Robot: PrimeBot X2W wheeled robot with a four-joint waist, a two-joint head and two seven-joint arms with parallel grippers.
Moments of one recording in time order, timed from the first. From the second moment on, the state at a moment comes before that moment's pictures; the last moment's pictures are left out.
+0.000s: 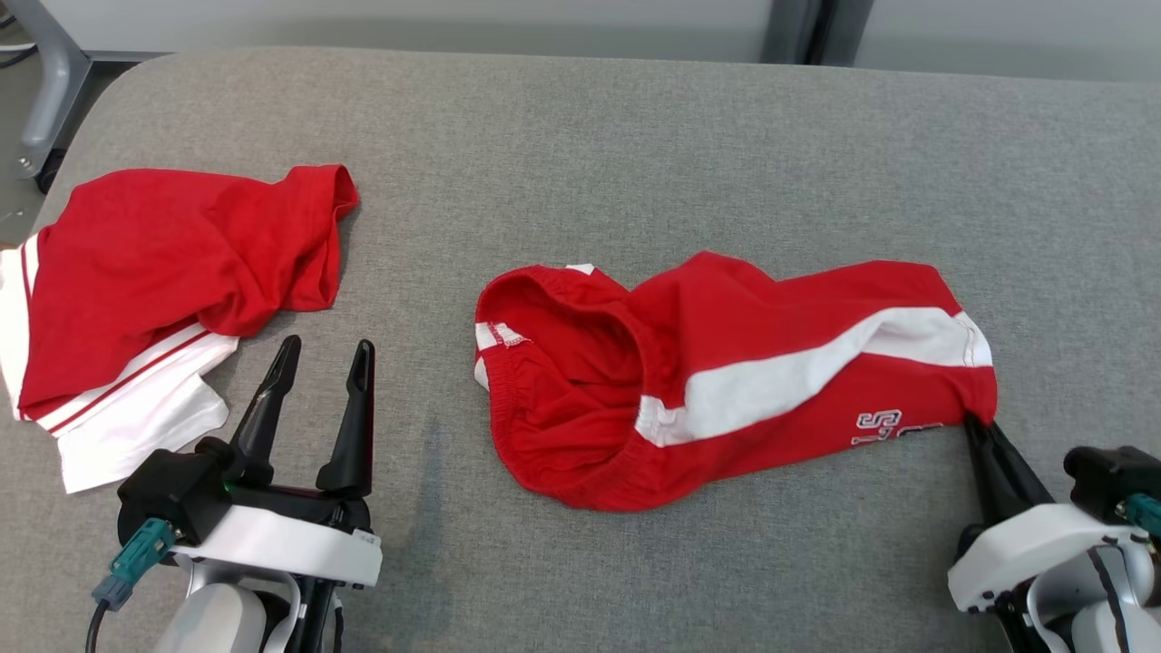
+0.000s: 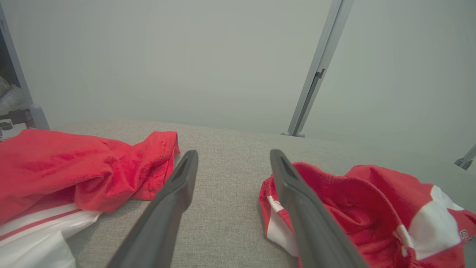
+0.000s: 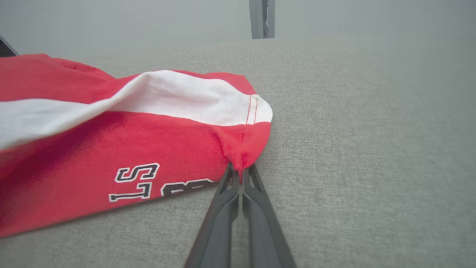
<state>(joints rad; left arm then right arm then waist) -0.15 0.23 -0.26 0.09 -0.50 0.02 -0.26 -0.16 -0.09 -0.04 0.32 0.20 0.13 -0.05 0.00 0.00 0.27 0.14</state>
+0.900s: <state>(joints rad) -0.08 0.26 -0.27 0.05 -0.49 0.06 -0.23 -0.12 -0.06 -0.03 0.07 0.16 0.13 -0.05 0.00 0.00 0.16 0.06</state>
